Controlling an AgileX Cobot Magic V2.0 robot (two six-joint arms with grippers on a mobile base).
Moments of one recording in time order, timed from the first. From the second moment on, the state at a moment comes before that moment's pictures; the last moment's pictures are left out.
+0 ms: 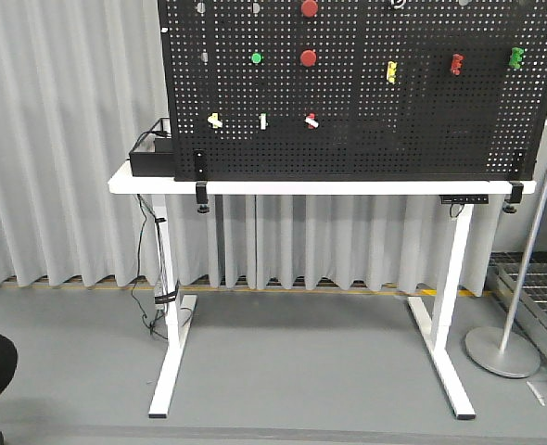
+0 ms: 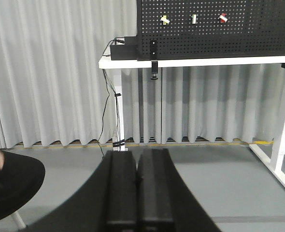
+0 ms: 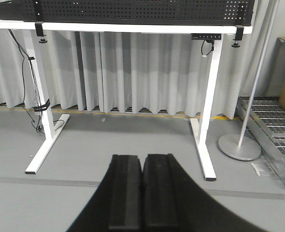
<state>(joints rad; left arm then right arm) -0.02 -0.01 0.03 0.01 0.09 0.00 0.04 -0.01 0.03 -0.08 0.23 0.05</state>
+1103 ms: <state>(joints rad) -0.02 -0.01 0.03 0.01 0.09 0.00 0.04 -0.01 0.03 -0.08 0.23 0.05</state>
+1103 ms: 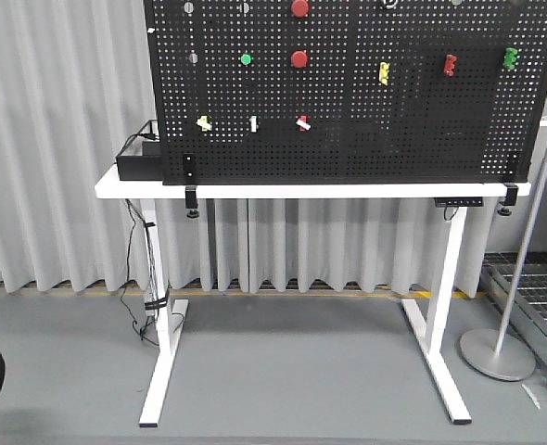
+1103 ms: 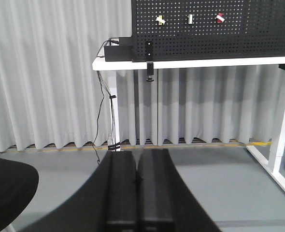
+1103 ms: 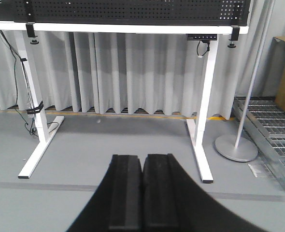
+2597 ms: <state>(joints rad) -0.02 -0.01 0.03 0.01 0.09 0.00 0.04 -0.01 0.03 -0.08 0.23 0.05</state>
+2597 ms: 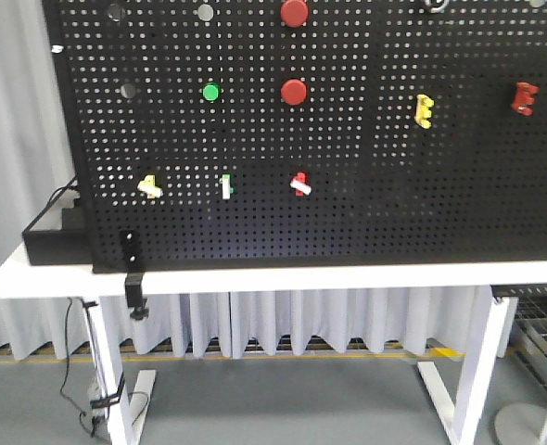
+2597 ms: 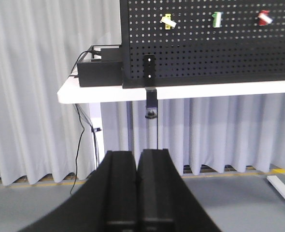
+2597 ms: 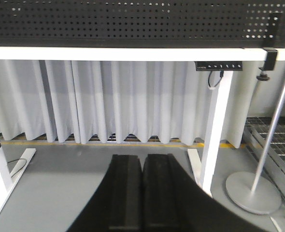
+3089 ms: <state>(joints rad) -0.02 -0.01 0.03 0.01 0.09 0.00 0.04 -0.01 0.03 -0.08 0.23 0.05</state>
